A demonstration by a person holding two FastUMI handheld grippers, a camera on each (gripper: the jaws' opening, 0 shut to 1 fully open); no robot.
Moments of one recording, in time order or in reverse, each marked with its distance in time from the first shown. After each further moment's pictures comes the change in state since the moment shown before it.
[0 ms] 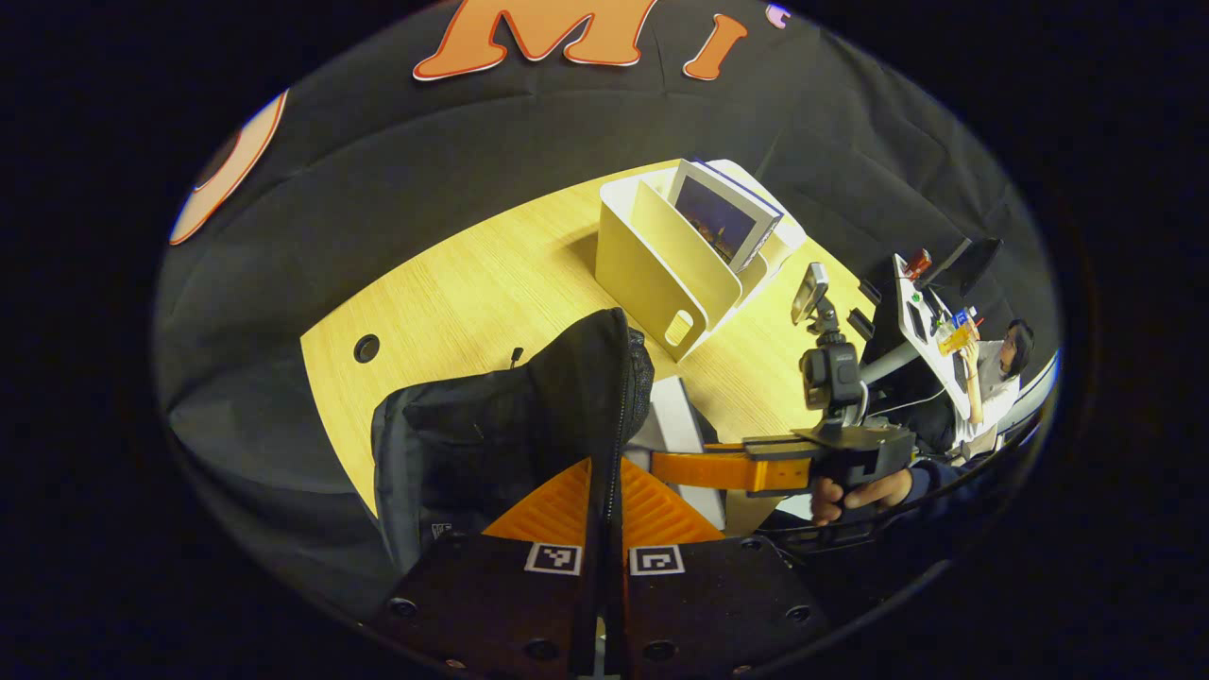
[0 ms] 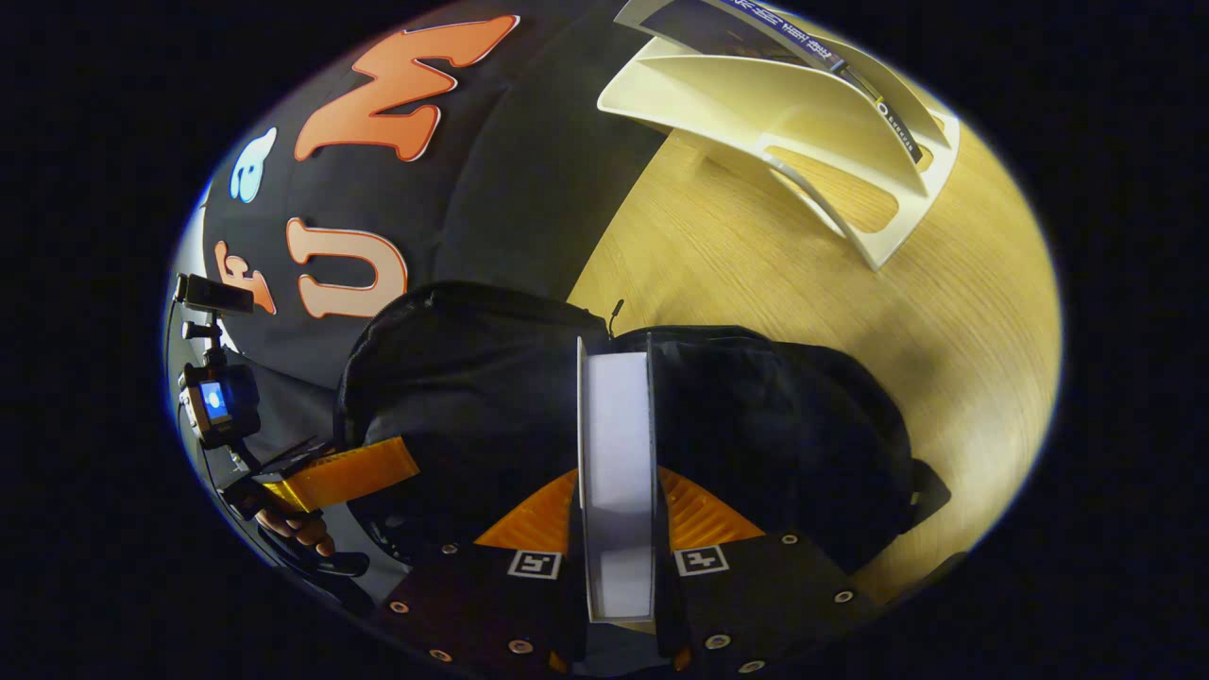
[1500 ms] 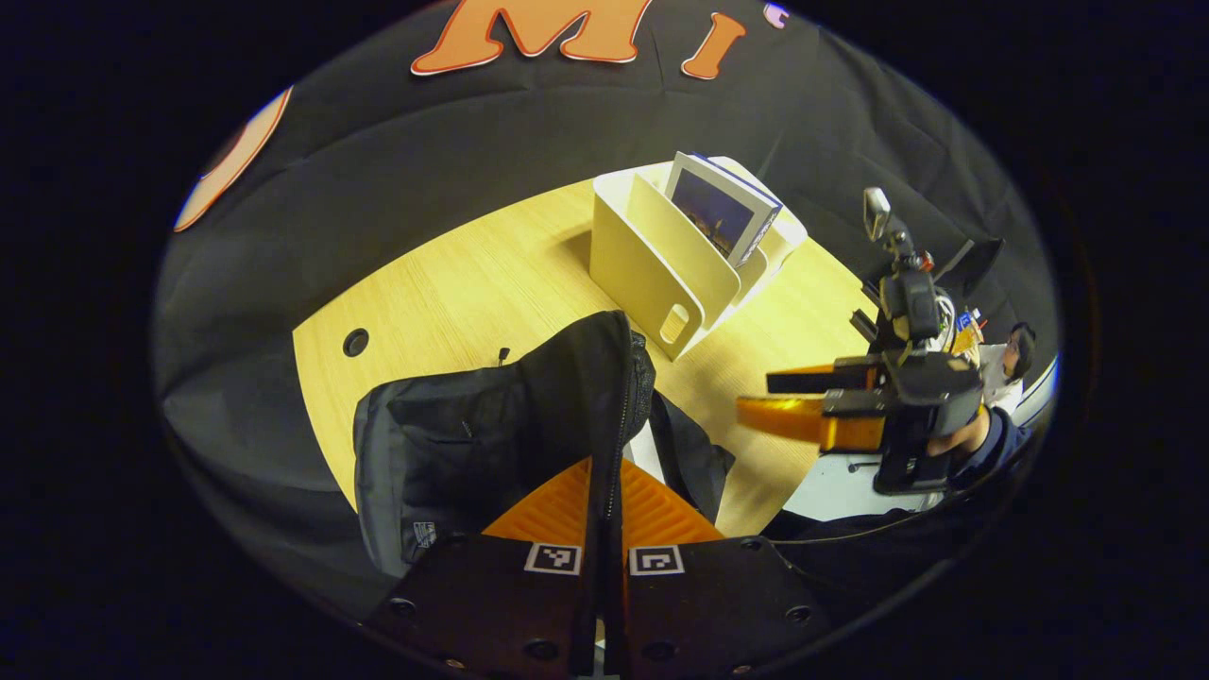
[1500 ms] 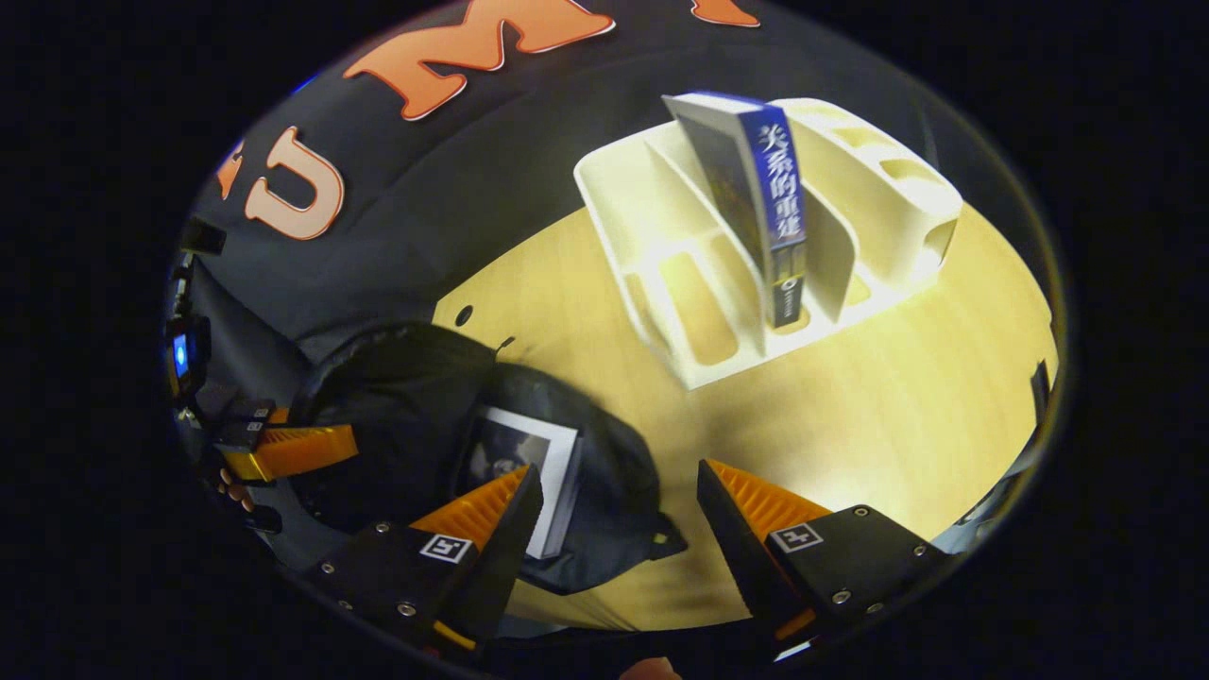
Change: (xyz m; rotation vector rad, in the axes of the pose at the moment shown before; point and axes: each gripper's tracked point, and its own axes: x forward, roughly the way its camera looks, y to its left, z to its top) left arm 0.027 -0.014 -0.014 -0.001 -0.011 0.005; right arm -0.115 -0.062 0.094 -0.411 -0.024 -0.498
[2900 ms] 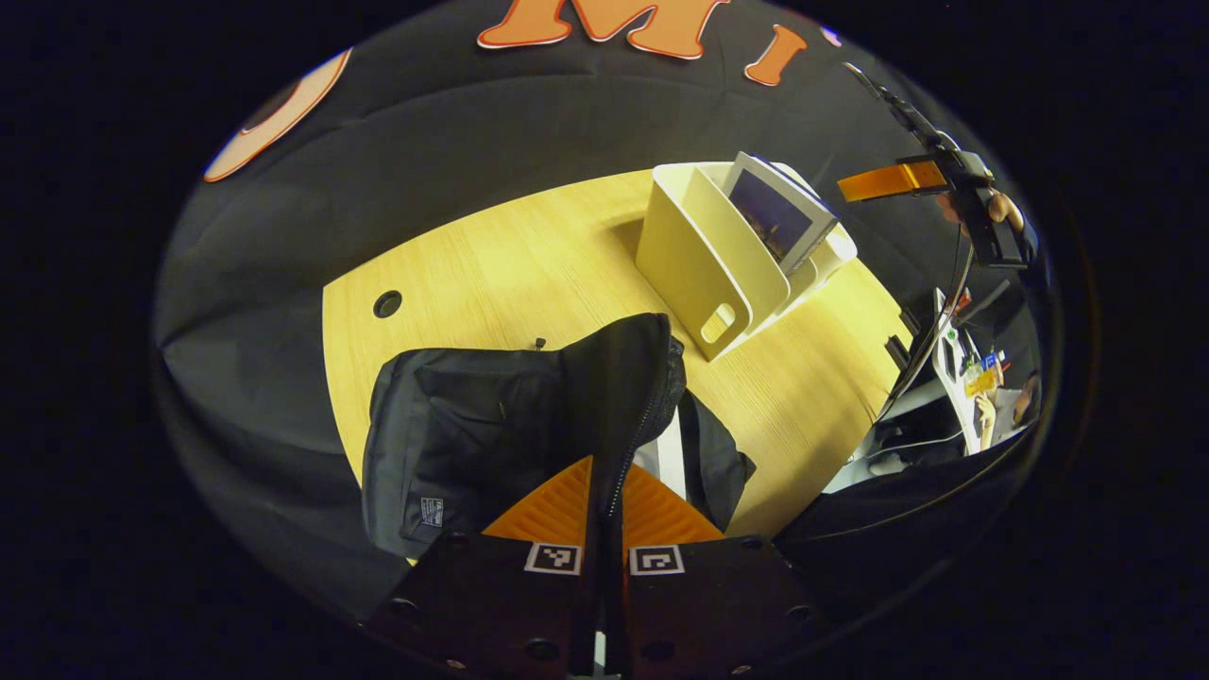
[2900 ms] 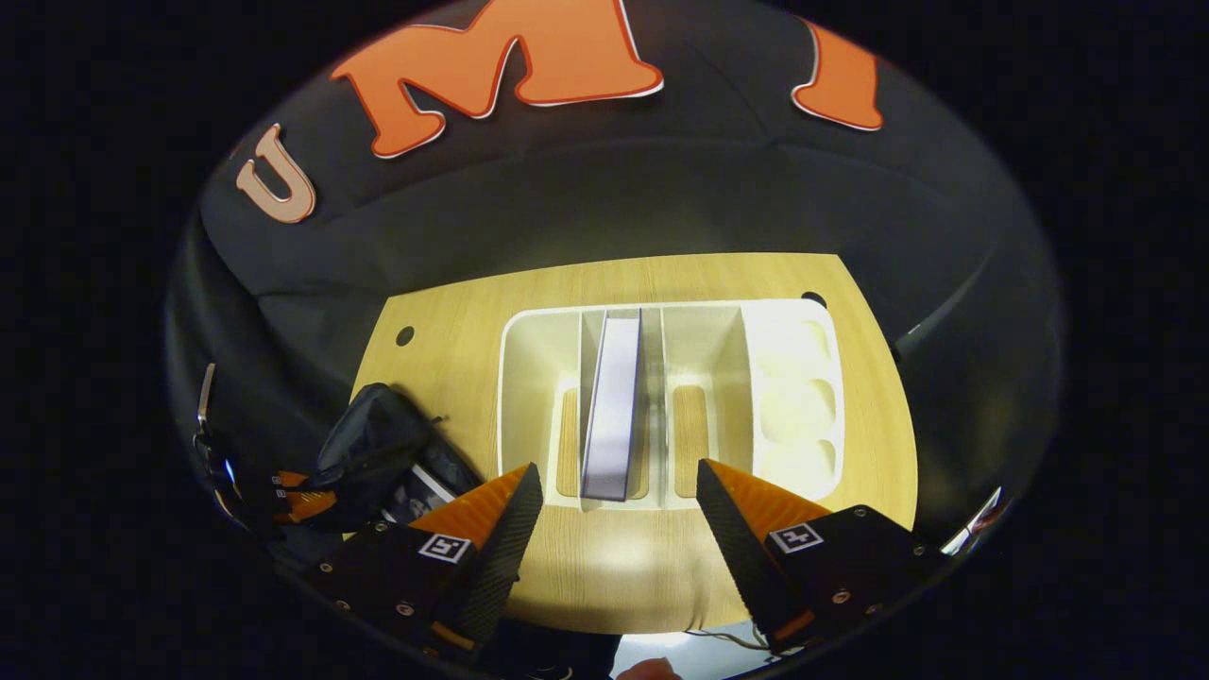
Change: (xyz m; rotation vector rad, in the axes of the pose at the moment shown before) left arm 0.003 0.026 -0.011 -0.156 0.018 0.099; right arm -0.048 -0.061 0.236 -0.332 0.105 -0.160
